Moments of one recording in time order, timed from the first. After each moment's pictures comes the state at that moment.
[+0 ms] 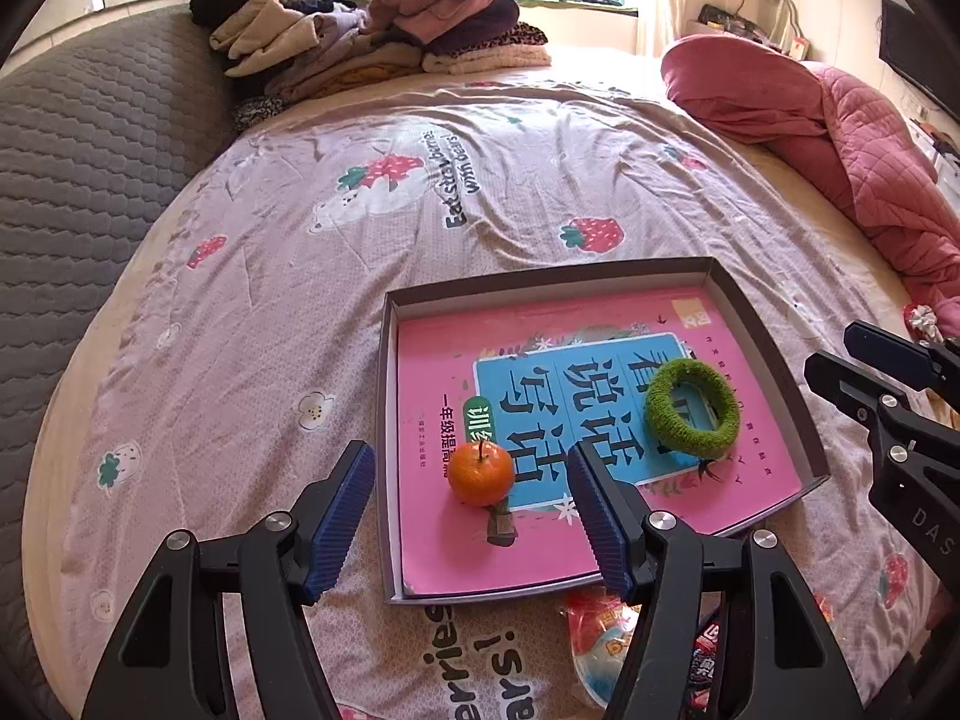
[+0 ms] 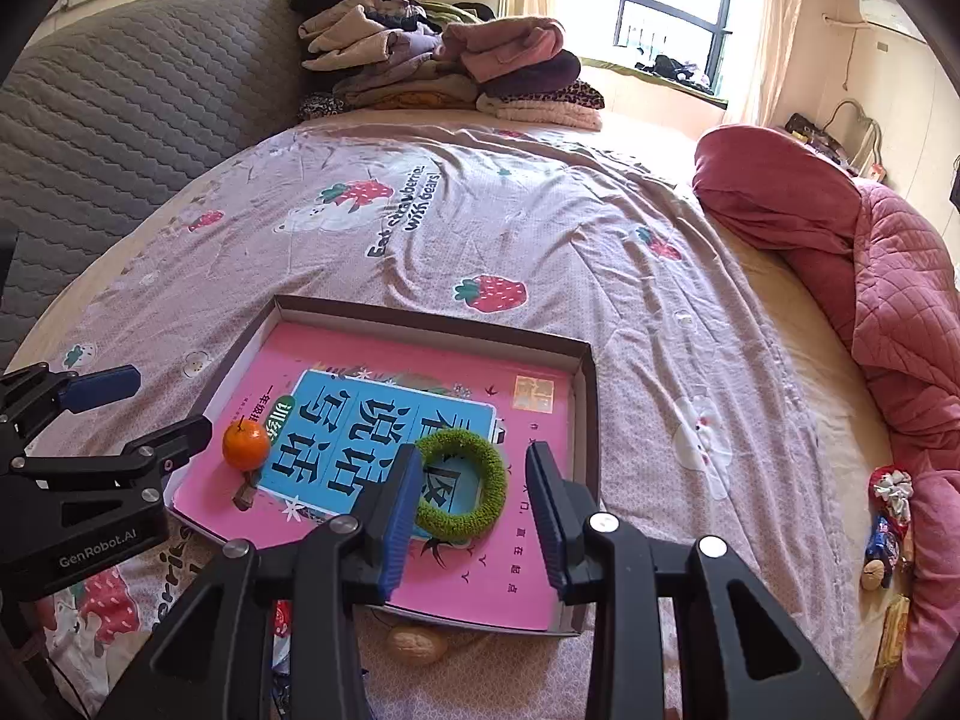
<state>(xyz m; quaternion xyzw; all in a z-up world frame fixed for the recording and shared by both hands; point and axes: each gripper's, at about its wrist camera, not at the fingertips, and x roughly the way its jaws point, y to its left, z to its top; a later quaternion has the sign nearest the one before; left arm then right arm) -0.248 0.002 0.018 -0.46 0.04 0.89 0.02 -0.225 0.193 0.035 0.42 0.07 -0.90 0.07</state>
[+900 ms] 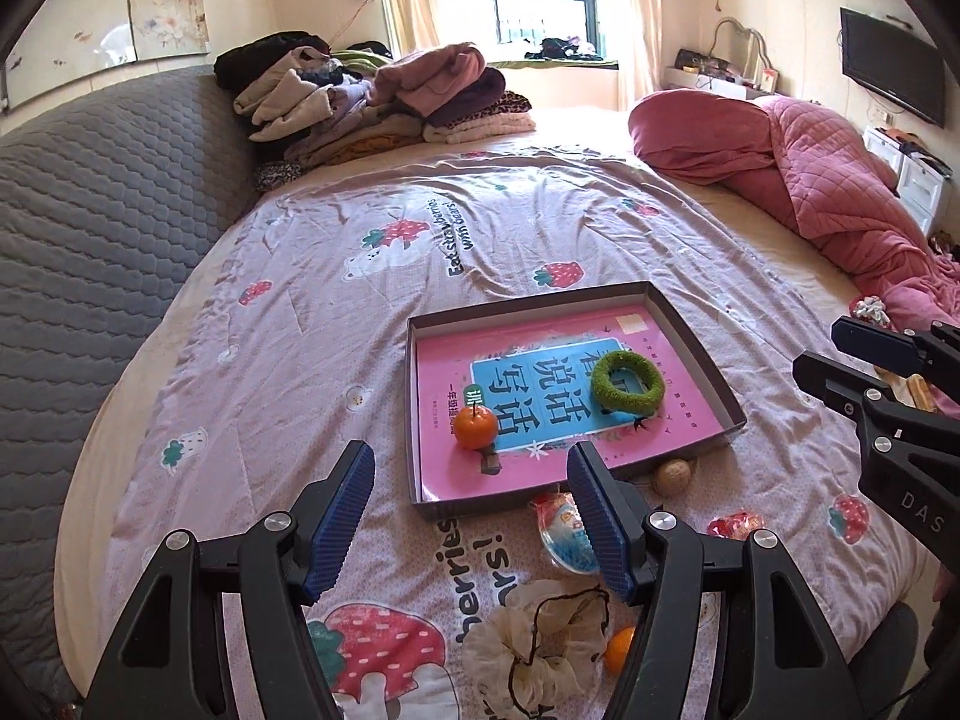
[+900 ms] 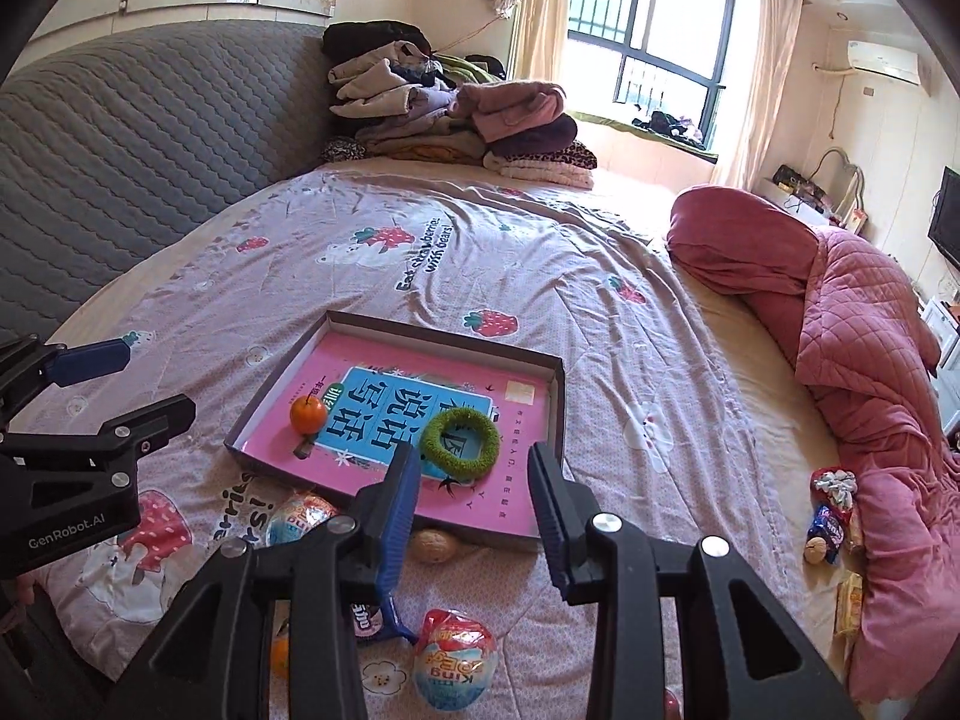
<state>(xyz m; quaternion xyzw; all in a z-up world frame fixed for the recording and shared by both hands) -0.124 0.003 0.080 -0.39 0.06 0.92 0.03 -0.109 0.194 0.087 0.37 0.09 -0.92 0.07</state>
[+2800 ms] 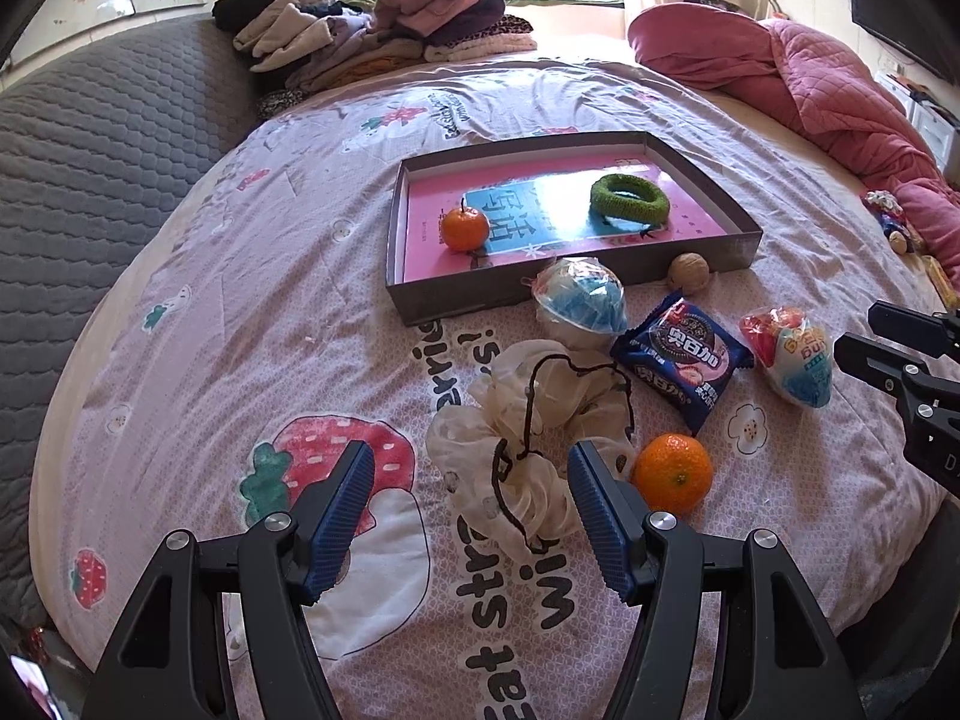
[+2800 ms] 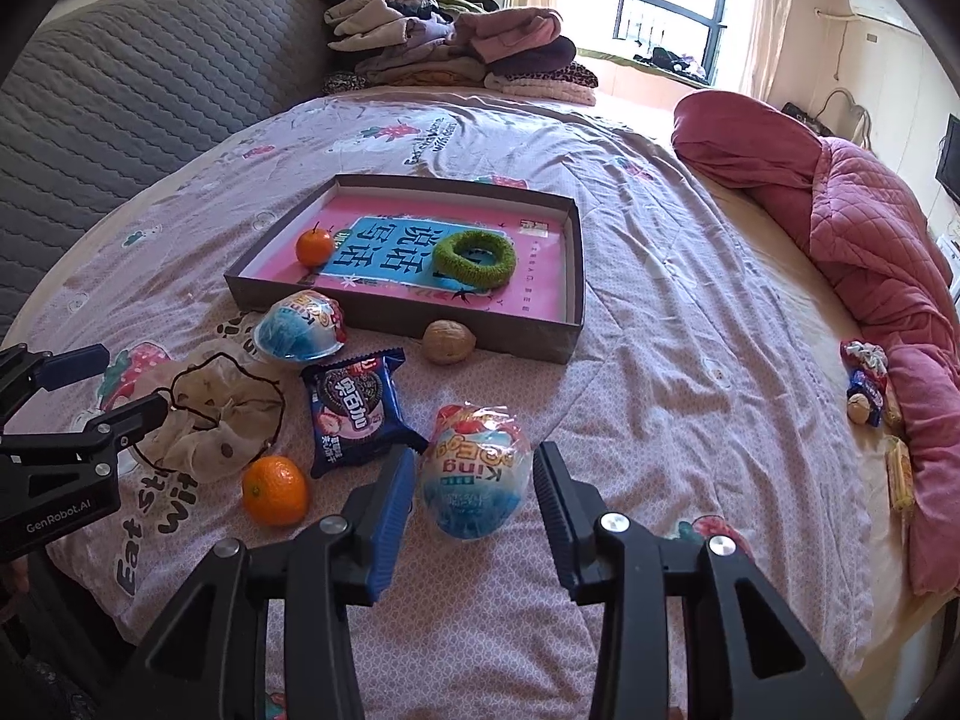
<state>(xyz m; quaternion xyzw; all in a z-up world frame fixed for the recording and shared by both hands) -0.051 0.004 -0.032 -0.45 0.08 0.89 0.01 -0.040 0.215 -0.017 0.43 0.07 -0.90 0.07</state>
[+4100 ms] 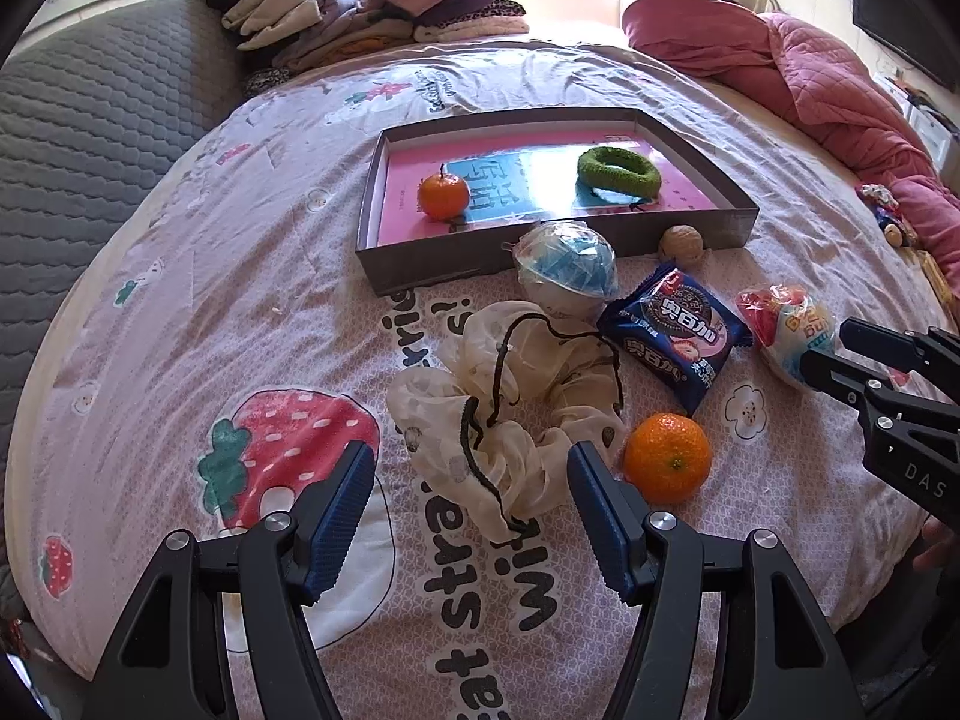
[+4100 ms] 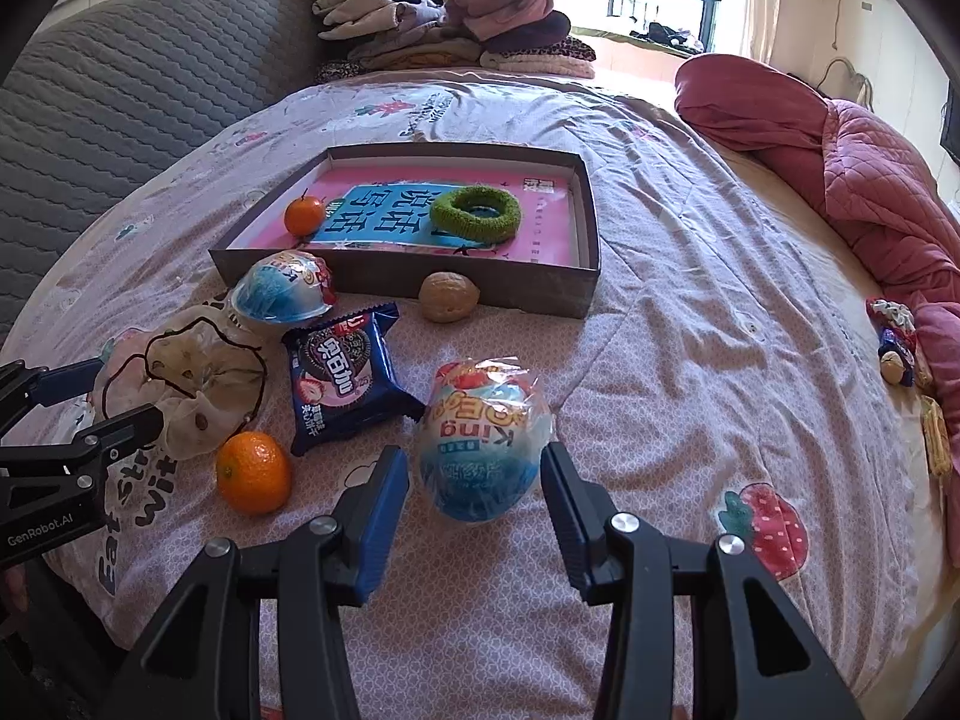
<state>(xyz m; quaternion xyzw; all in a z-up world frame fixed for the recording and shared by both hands) -0.057 0.007 -0.052 -0.47 0.06 0.88 0.02 -0.050 0.221 -0.049 0.45 0.05 -0.89 0.08</state>
